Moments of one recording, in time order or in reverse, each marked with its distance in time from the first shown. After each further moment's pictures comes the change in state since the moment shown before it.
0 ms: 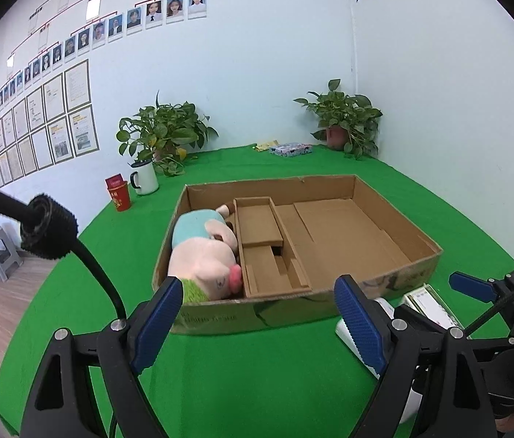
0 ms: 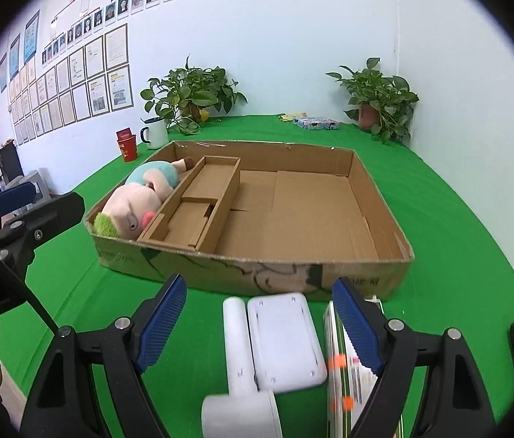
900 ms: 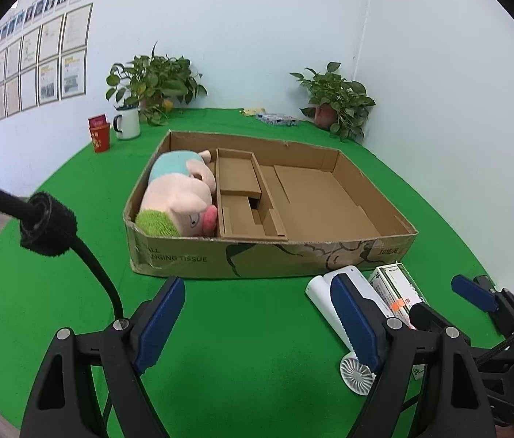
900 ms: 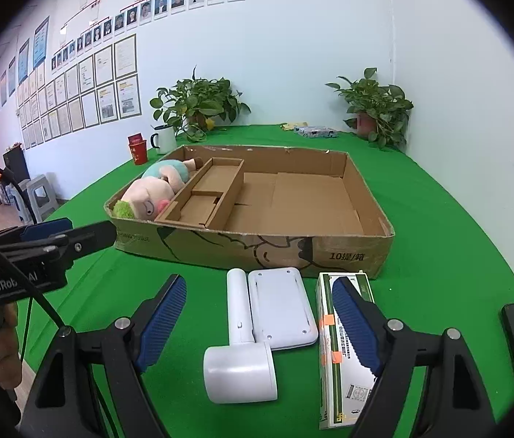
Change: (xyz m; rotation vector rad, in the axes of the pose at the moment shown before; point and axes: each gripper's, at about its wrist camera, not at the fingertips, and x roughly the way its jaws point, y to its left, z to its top) left arm 0.020 0.014 -0.035 -0.155 0.131 -0.135; right arm -0.033 -0.004 -0.033 -0.010 -0.037 0.024
